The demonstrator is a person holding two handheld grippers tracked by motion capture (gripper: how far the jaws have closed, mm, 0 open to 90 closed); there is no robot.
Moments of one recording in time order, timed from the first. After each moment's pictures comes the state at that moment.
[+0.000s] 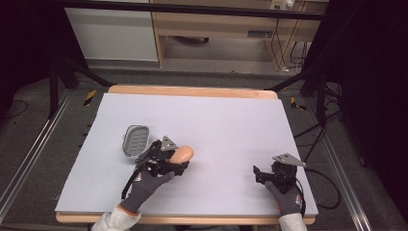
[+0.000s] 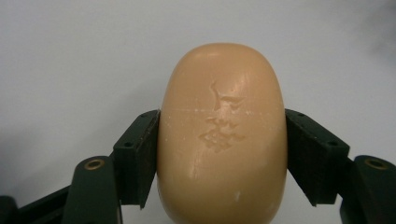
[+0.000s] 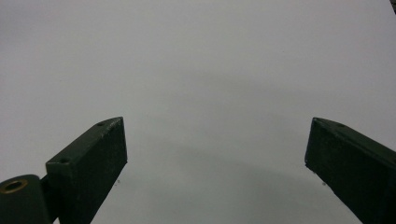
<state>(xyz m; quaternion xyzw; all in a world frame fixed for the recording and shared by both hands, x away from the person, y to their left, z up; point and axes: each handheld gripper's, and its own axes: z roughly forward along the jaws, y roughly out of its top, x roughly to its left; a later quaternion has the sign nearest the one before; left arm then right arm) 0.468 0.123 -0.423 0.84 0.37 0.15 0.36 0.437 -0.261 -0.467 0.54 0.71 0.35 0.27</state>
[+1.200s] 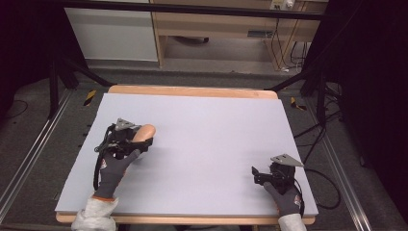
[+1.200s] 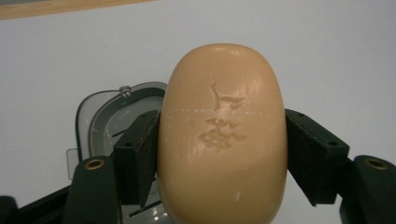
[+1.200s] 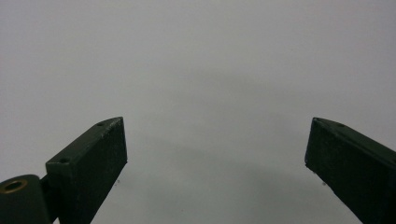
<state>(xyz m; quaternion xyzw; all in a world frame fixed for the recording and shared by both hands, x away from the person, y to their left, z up) 0.502 0.222 -0.403 0.75 0.50 0.20 0.38 0.436 -0.258 -0.469 0.54 0.72 0.35 0.26</state>
